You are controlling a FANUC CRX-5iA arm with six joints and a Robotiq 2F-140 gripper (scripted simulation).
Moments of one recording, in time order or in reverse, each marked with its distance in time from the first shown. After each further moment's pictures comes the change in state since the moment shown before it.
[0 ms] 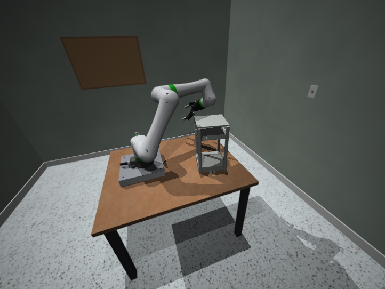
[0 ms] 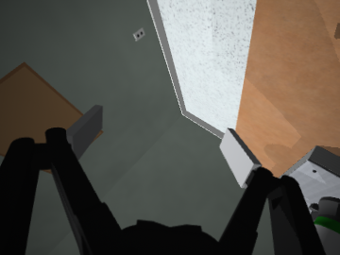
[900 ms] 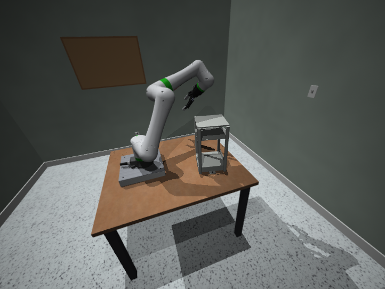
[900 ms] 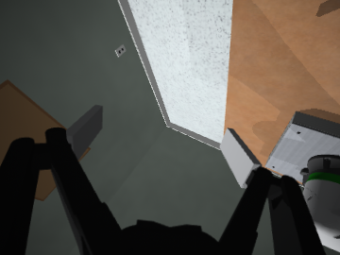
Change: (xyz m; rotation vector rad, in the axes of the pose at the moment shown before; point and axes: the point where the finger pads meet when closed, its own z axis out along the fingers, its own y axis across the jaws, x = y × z) arm -0.071 -0.039 -0.071 -0.123 0.138 0.051
